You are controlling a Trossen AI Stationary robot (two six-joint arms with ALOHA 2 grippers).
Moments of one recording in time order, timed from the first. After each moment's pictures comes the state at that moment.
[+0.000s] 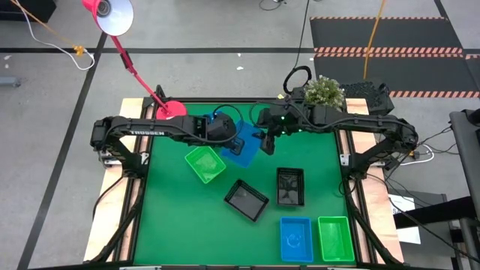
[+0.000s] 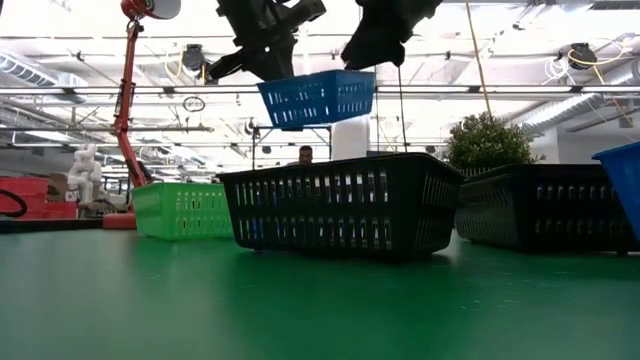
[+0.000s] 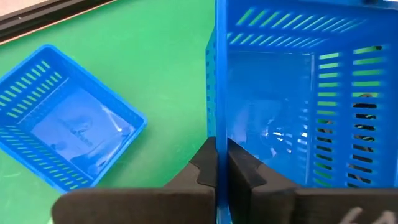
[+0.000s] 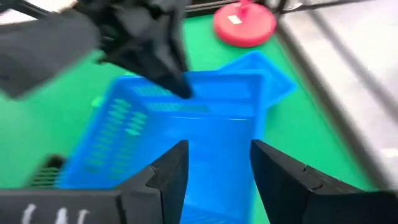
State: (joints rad) left arm 0.07 1.63 1.46 -0.80 -0.33 -0.84; right arm -0.19 1.45 1.32 -0.54 0.02 0.05
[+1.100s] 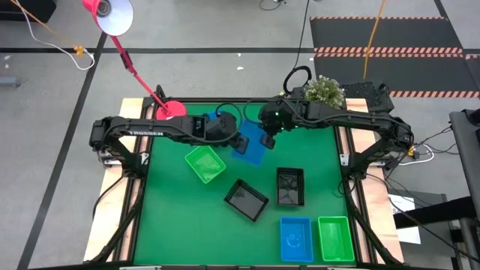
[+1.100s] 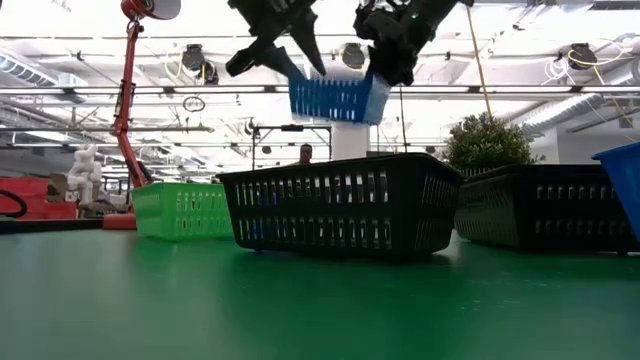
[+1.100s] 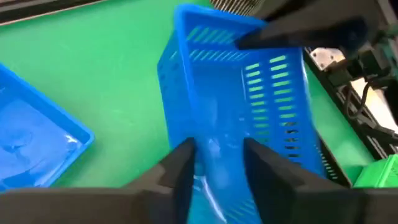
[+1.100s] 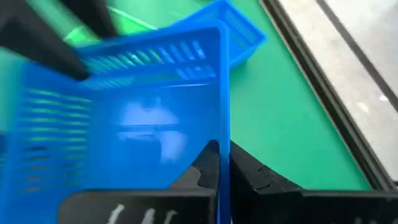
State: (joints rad) left arm 0.06 1.61 1.46 -0.64 -0.27 -0.87; right arm -0.26 1.50 1.32 -0.65 0.06 0.04
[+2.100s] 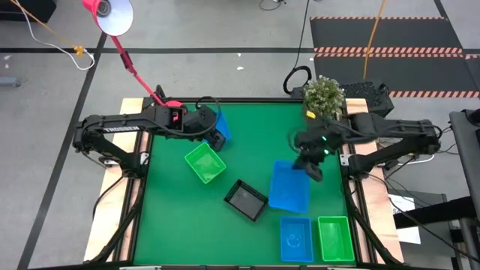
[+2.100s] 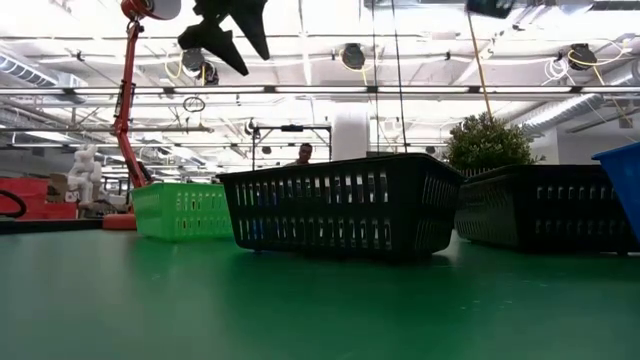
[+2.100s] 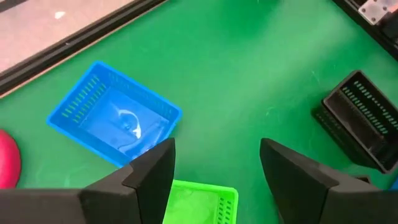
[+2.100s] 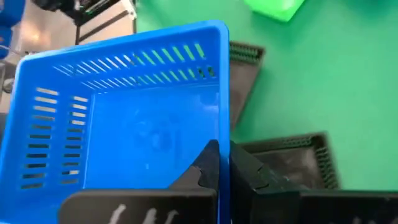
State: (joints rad) left arm 0.09 1.44 1.46 -0.98 -0.30 -0.70; right arm 0.05 1.14 1.32 -1.02 -0.28 0.45
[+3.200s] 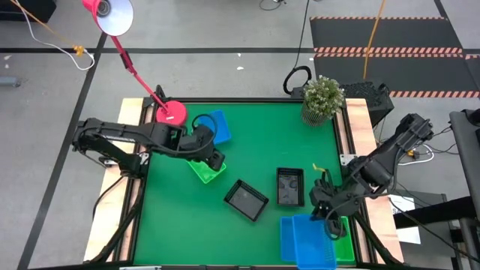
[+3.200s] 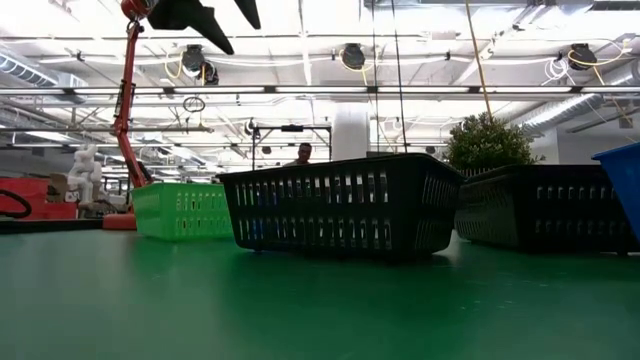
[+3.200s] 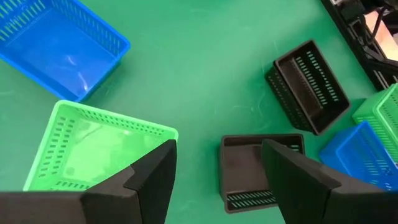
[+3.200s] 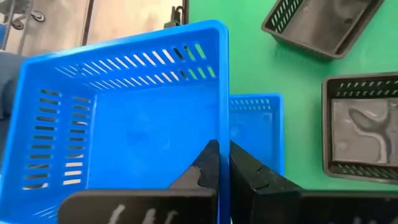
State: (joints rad) left arm -0.12 1.44 1.46 -1.02 -0.27 -1.06; right arm 0.71 1.13 1.12 -0.83 0.00 0.82
